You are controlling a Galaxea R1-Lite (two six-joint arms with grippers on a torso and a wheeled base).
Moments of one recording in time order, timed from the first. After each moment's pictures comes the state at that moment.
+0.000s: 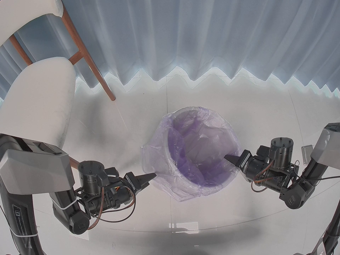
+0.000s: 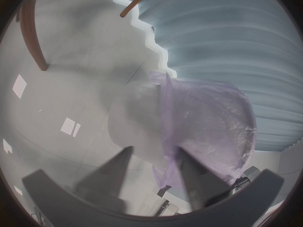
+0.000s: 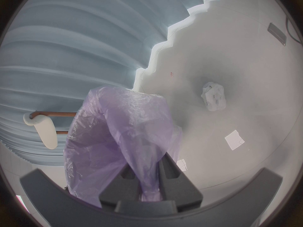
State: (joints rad) left arm -0.46 2.20 -0.40 -1.50 -0.31 -1.06; right arm 0.26 2.04 -0.53 -1.19 0.16 0.93
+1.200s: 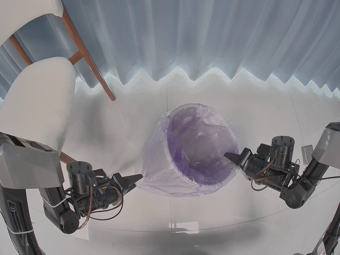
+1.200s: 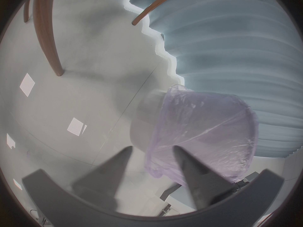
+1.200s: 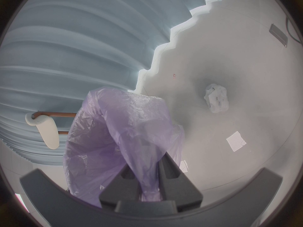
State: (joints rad) left arm -0.38 2.18 -0.32 -1.51 -0.32 -1.04; right arm 0.26 2.03 -0.53 -1.20 0.16 0.92
